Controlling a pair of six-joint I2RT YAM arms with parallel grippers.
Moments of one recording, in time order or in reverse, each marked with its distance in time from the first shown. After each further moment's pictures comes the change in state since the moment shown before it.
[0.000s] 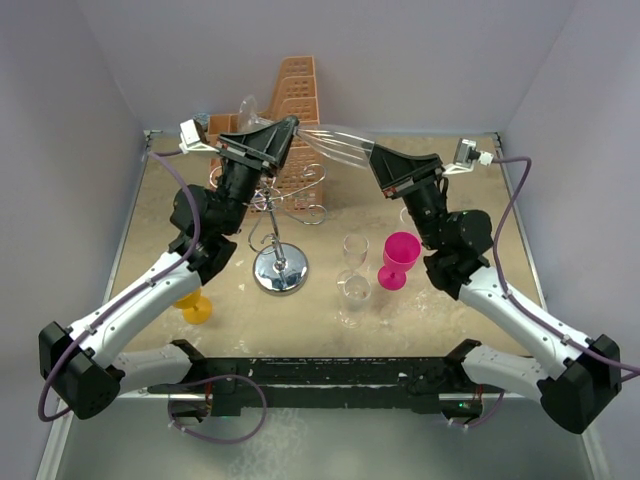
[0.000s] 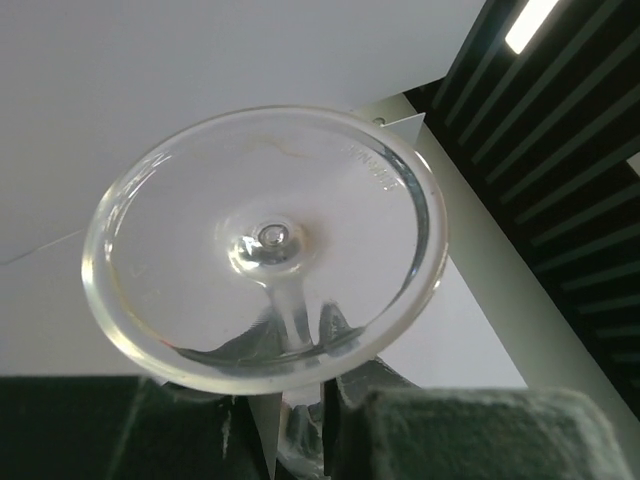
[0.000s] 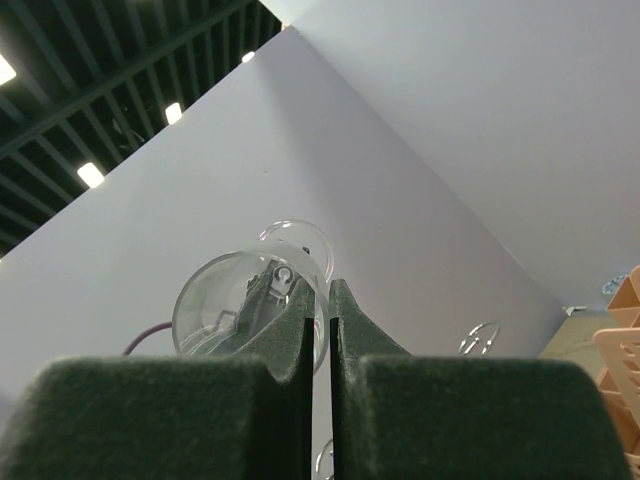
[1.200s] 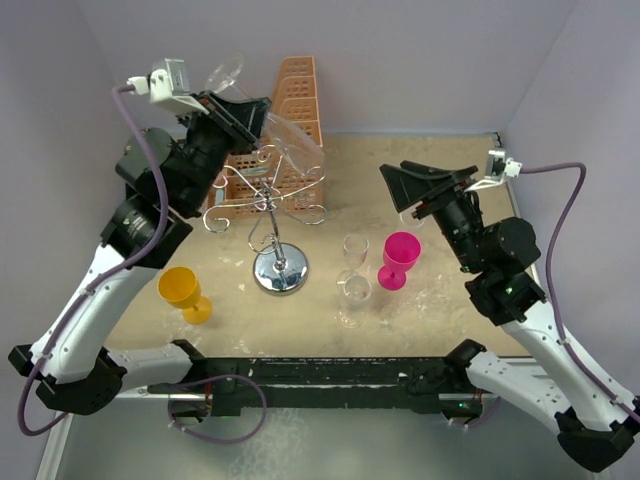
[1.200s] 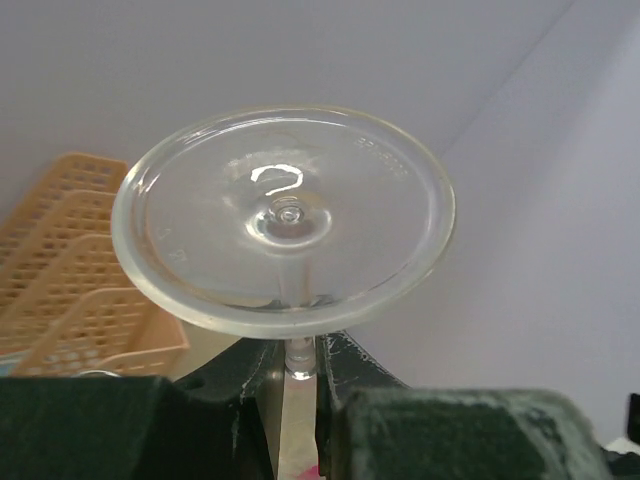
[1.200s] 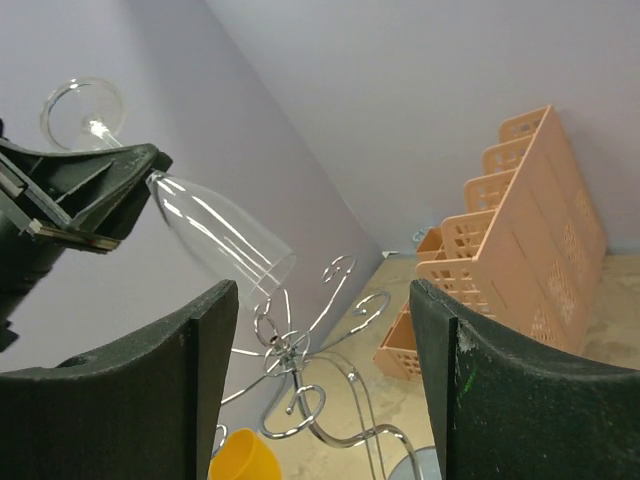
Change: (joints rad) left arm -0.008 0.021 0.545 -0.800 -0.074 0.718; right arm 0.000 -0.277 0.100 -0.633 0.059 -0.349
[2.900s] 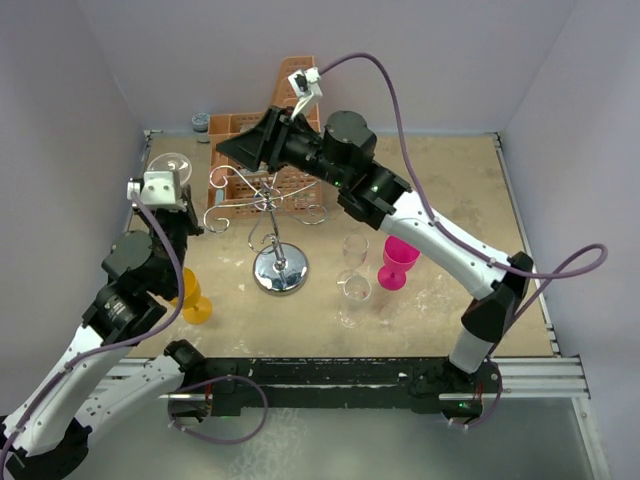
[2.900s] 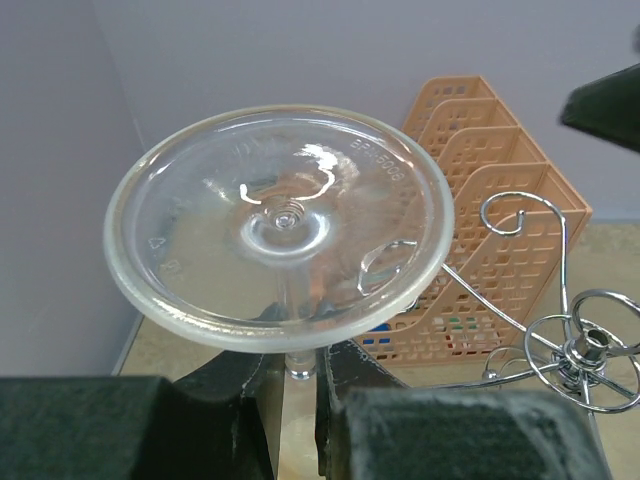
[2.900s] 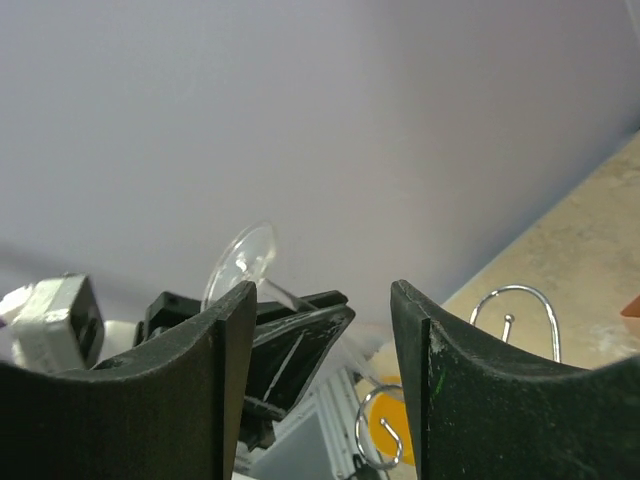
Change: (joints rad) left arm 0.000 -0.496 -0.591 -0.080 -0.461 0.661; right arm 0.259 0.912 0.902 -0.187 -0.319 0.102
